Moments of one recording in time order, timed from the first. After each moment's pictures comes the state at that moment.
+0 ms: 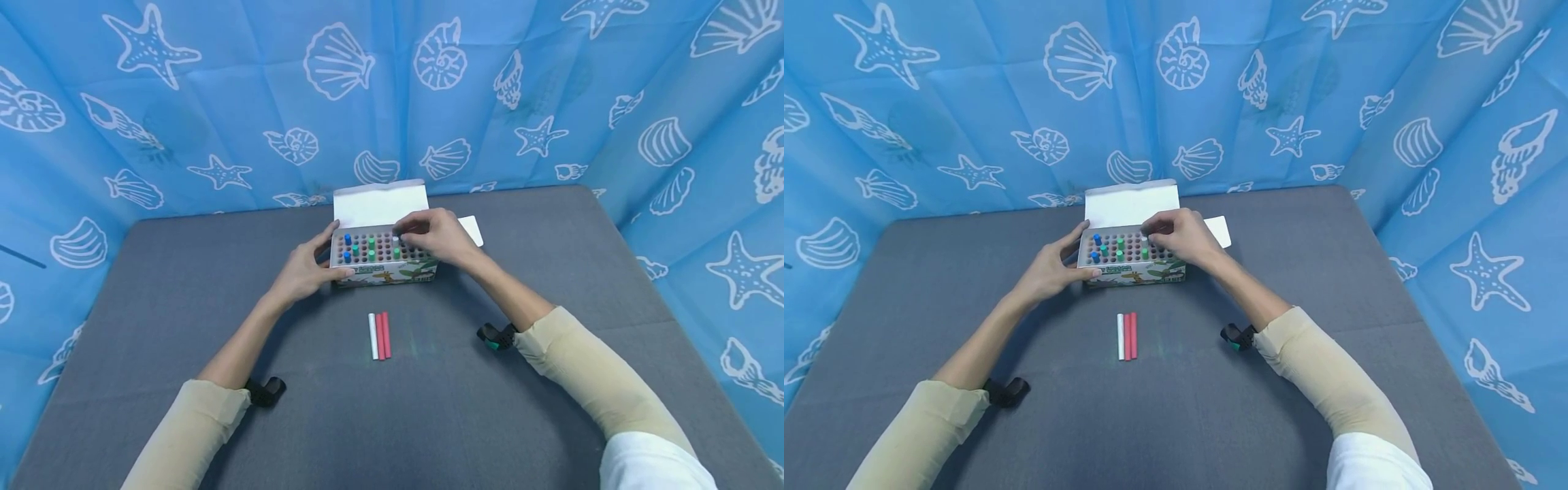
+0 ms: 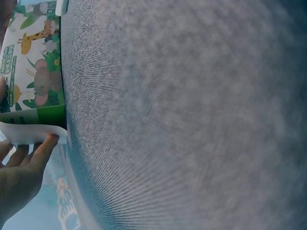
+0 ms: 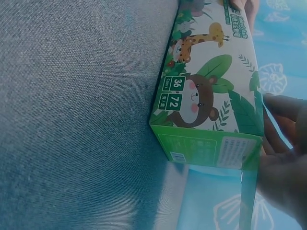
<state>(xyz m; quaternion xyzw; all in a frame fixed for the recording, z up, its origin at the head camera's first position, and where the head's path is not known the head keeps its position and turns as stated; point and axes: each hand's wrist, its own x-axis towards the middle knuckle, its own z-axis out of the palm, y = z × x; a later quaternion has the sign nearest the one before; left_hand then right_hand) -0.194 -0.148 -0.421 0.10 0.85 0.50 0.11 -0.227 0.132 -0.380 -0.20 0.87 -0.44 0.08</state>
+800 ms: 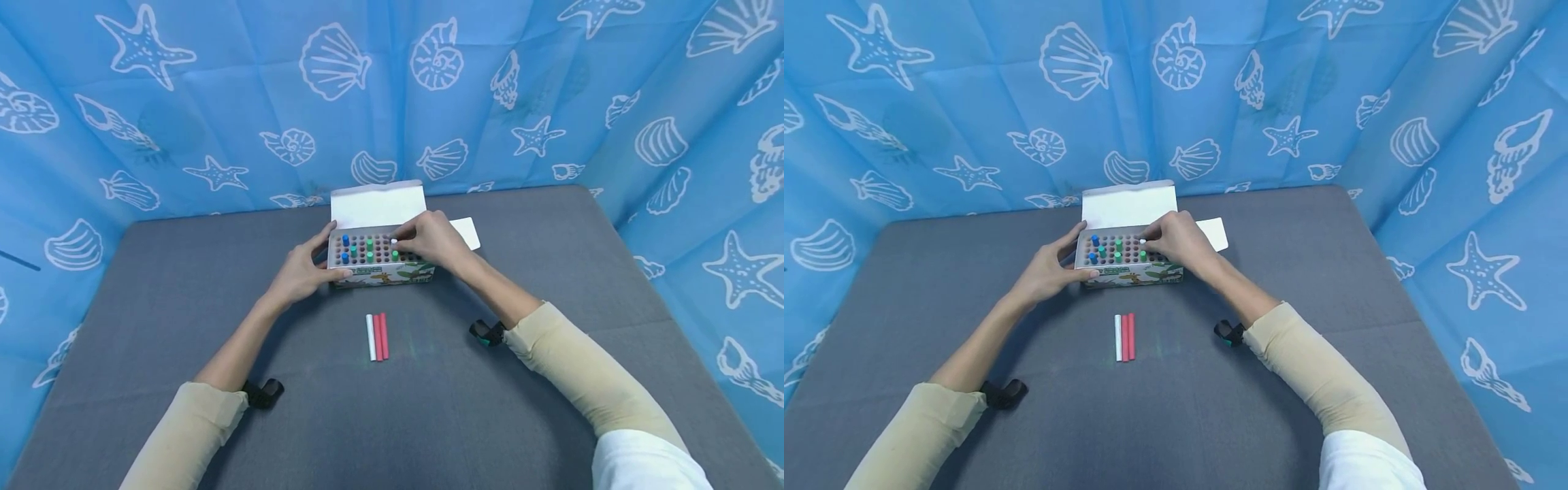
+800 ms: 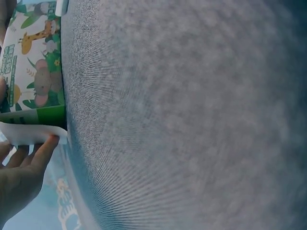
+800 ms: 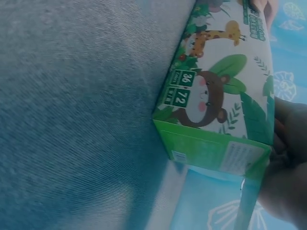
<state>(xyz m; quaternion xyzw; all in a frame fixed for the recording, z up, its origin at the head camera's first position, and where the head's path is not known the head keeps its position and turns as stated) -0.194 -0.146 -0.421 0.11 0.85 0.50 0.11 -0.230 0.120 -0.383 -0.20 0.93 -0.31 0.06</state>
